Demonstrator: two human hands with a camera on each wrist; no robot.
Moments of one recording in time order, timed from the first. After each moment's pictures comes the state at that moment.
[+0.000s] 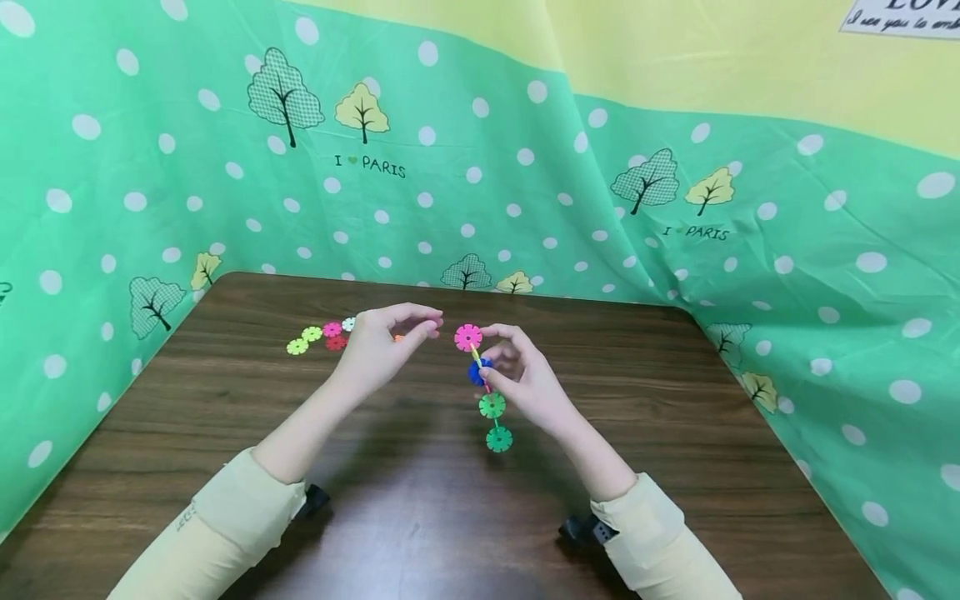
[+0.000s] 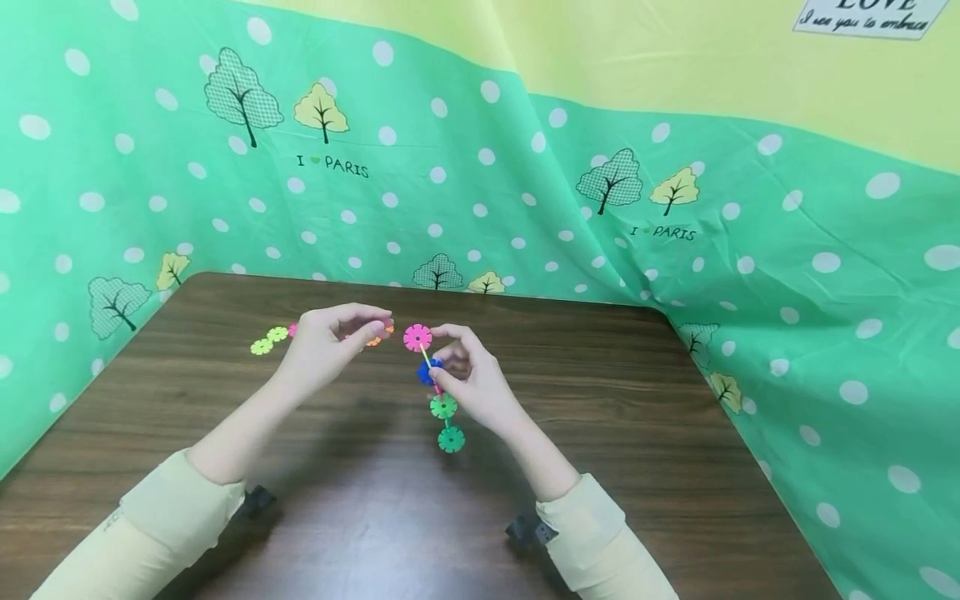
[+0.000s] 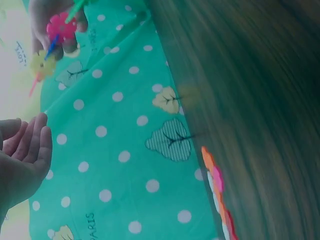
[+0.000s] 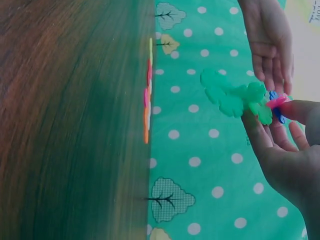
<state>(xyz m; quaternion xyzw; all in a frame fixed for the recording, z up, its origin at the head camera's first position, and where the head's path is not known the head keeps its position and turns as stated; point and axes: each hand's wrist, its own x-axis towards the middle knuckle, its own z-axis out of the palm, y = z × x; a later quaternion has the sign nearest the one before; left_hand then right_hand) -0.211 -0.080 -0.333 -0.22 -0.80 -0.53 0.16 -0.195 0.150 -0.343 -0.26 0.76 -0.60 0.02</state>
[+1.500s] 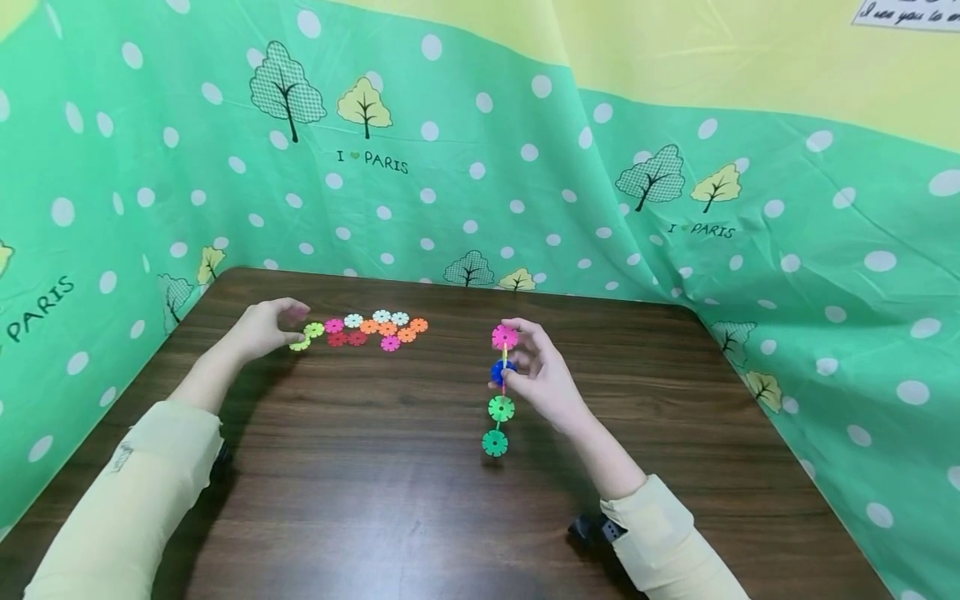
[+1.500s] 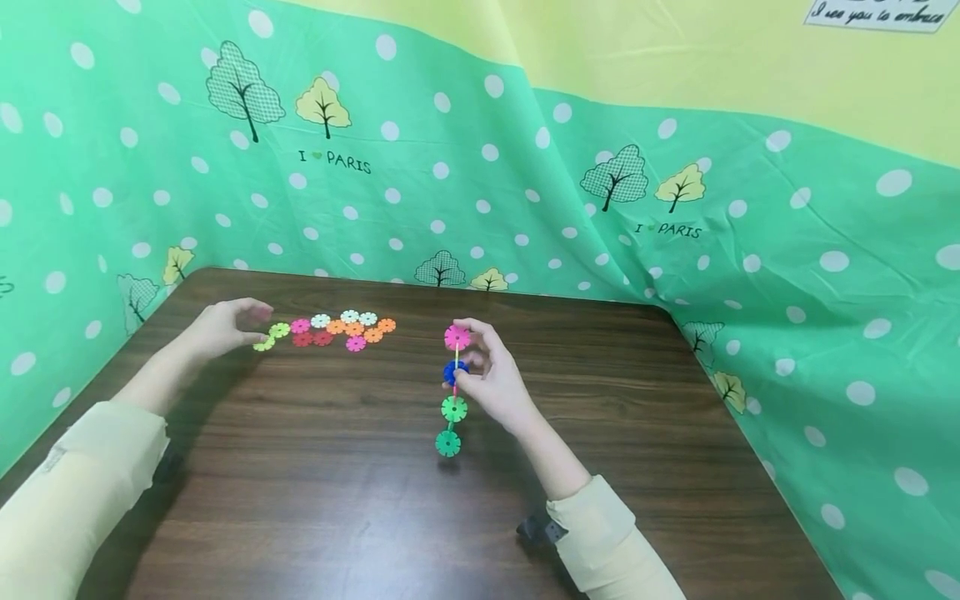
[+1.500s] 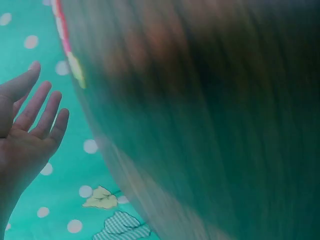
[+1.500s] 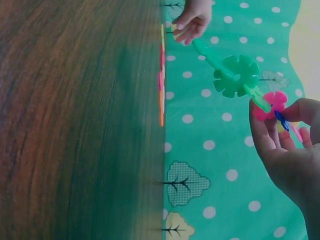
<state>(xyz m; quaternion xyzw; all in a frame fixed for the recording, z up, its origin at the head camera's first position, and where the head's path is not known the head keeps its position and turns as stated) -0.293 -0.270 -0.409 -0.13 -0.94 -0.32 0.00 -0.210 0.171 -0.365 -0.26 0.71 -0.65 0.02</state>
